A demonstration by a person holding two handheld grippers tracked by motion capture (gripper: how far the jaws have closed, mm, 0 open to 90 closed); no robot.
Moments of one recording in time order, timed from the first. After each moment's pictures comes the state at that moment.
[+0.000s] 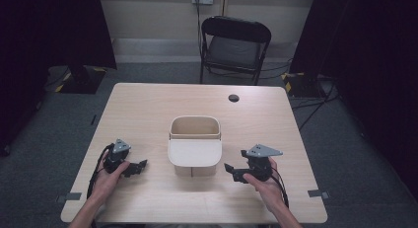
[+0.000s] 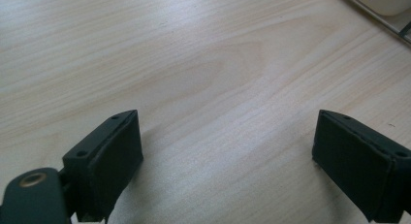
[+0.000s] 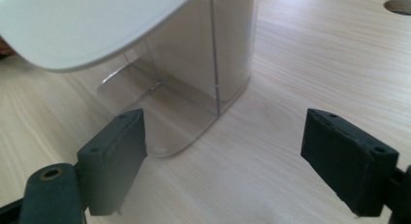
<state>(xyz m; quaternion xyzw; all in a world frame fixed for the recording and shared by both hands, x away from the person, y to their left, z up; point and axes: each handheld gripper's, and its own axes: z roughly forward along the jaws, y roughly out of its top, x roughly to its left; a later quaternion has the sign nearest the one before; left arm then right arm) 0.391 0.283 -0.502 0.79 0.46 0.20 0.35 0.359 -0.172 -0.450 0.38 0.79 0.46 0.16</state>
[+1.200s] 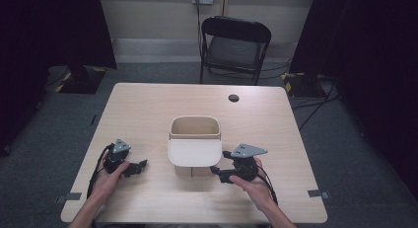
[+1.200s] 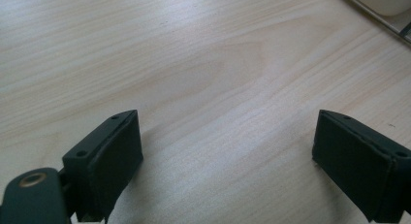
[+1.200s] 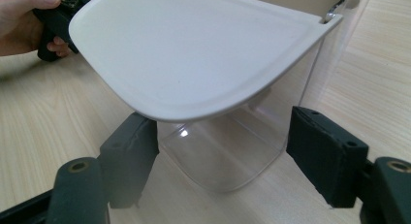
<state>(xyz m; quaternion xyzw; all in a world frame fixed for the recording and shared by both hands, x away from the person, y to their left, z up) 0.391 0.282 -0.502 0.79 0.46 0.20 0.35 0.357 -0.134 -0.441 0.32 0.80 0.48 0.13</state>
